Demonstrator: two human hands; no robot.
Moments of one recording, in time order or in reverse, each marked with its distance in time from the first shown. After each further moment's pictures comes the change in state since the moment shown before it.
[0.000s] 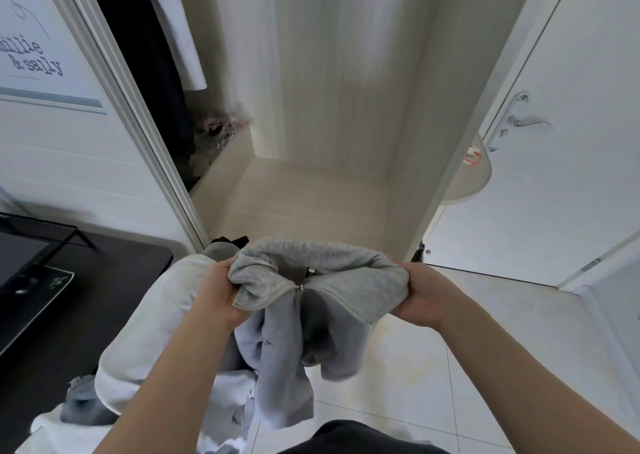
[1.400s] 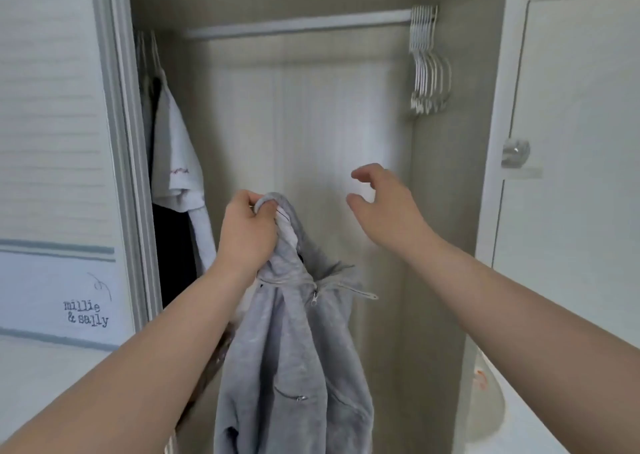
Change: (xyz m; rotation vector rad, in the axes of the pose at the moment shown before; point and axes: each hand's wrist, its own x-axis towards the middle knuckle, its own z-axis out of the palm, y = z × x) left_hand -0.057 0.305 0.203 0.453 0.023 1.274; right_hand -0.133 -0.253 0.290 -1.253 0.375 -1.634
